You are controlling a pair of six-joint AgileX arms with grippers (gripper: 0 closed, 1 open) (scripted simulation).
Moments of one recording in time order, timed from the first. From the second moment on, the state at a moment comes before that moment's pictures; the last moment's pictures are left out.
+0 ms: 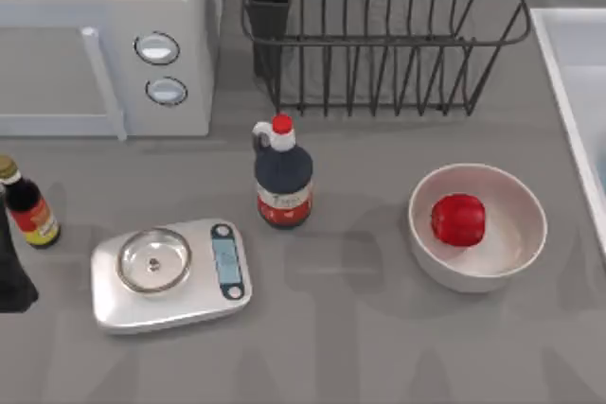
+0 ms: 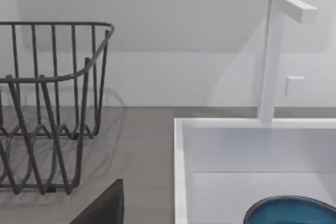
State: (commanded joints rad) left arm 0.00 0.00 0.00 0.00 0.00 0.00; right arm 0.00 0.00 0.00 0.00 0.00 0.00
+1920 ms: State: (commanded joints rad) left arm 0.00 0.00 0.00 0.00 0.00 0.00; right arm -0.34 2.33 2.08 -1.16 -0.03 -0.34
